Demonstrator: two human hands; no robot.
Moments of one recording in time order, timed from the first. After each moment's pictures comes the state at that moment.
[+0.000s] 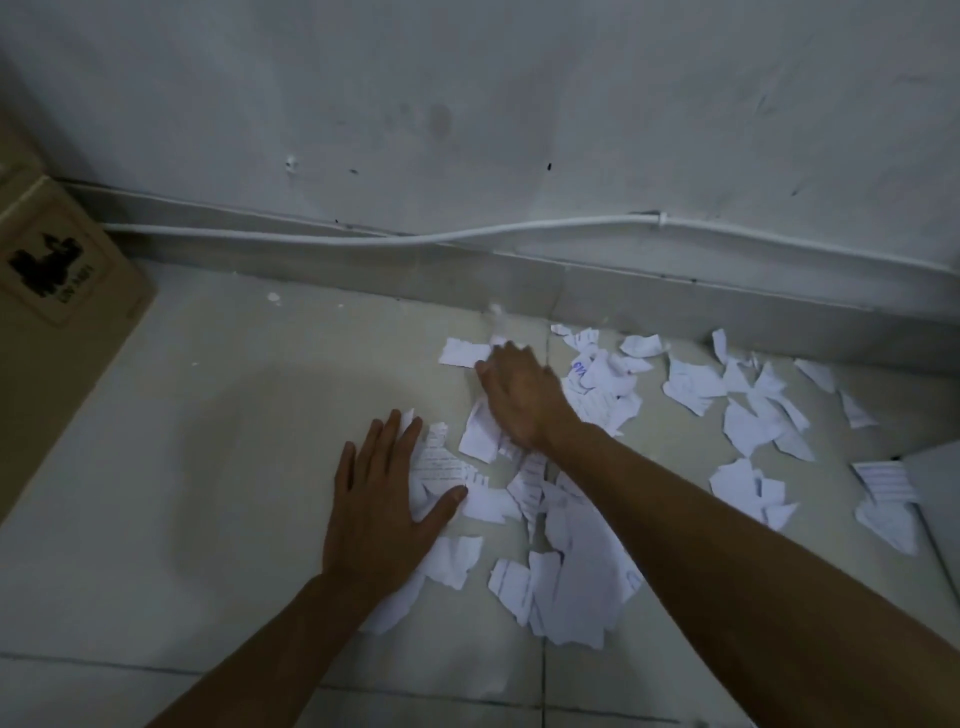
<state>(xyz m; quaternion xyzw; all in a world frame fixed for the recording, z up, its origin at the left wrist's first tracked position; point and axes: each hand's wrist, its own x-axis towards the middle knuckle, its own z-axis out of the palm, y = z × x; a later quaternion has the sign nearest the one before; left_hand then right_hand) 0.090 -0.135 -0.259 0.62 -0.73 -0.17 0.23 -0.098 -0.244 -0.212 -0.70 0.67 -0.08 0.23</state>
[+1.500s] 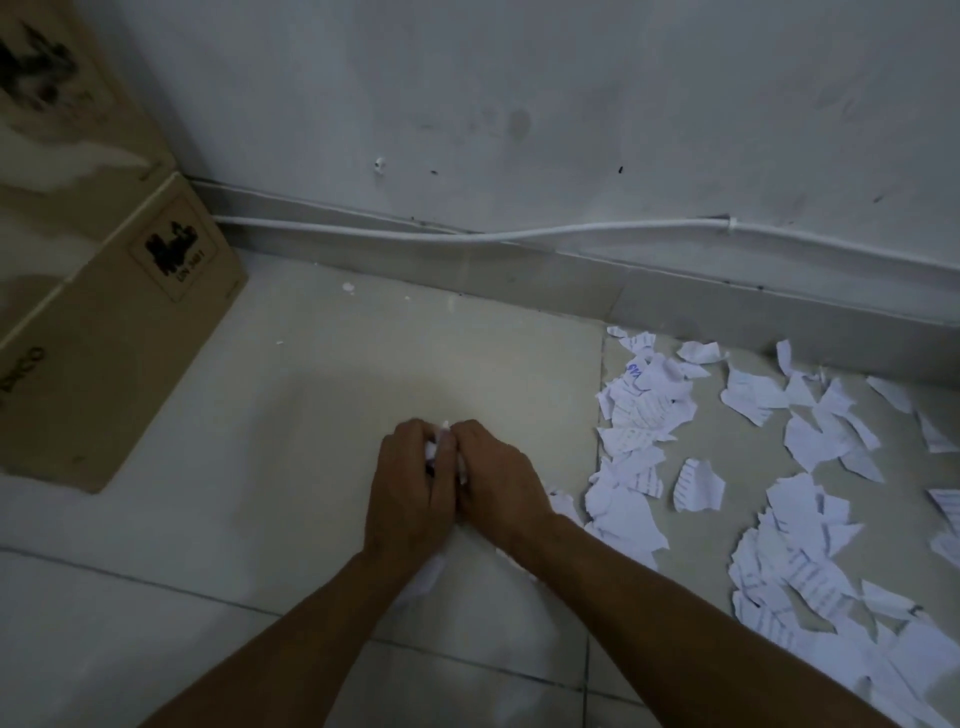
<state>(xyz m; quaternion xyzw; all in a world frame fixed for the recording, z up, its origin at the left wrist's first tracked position) 0.101 -0.125 -0.234 0.63 -0.58 -0.24 0.45 -0.009 -0.150 -0.245 -0.79 0.51 -0.27 0.19</state>
